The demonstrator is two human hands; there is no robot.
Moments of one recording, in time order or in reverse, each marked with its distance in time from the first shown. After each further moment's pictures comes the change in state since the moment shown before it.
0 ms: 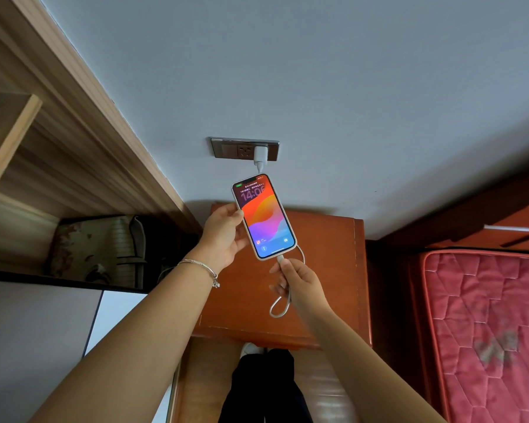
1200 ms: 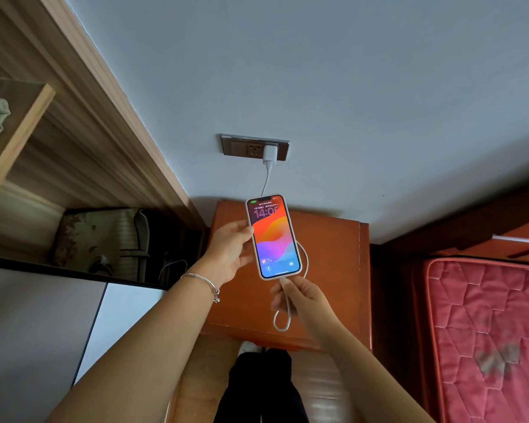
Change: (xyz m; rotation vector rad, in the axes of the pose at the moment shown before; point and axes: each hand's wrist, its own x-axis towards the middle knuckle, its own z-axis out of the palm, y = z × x) left_hand -0.014 -0.018 -0.010 0.084 -0.033 -0.050; right_hand -0.010 0.012 -0.012 -0.162 -0.170 0.035
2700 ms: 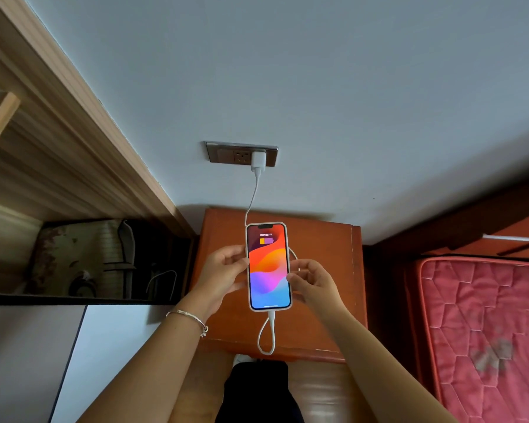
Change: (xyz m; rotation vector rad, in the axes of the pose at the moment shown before) left_hand 0.005 -0.029 -0.015 0.224 -0.096 0.092; right_hand 0.037 -0.010 -0.030 -0.103 0.239 -0.038
